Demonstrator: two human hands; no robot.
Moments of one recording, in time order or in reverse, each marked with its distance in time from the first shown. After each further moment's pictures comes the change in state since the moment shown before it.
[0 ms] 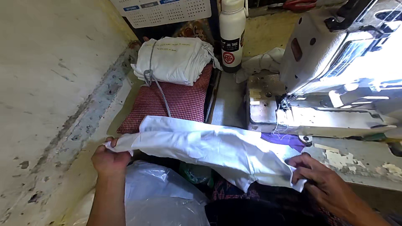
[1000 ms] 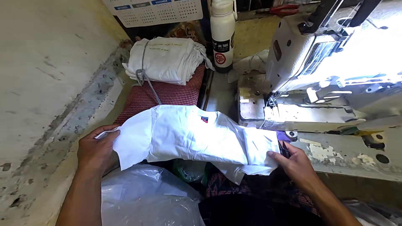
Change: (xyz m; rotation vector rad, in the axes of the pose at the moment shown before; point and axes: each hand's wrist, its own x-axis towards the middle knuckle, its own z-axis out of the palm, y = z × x) left_hand -0.023 0.034 0.037 1.113 -0.208 0.232; right_hand 0.040 -0.039 0.022 0.510 0.257 0.487
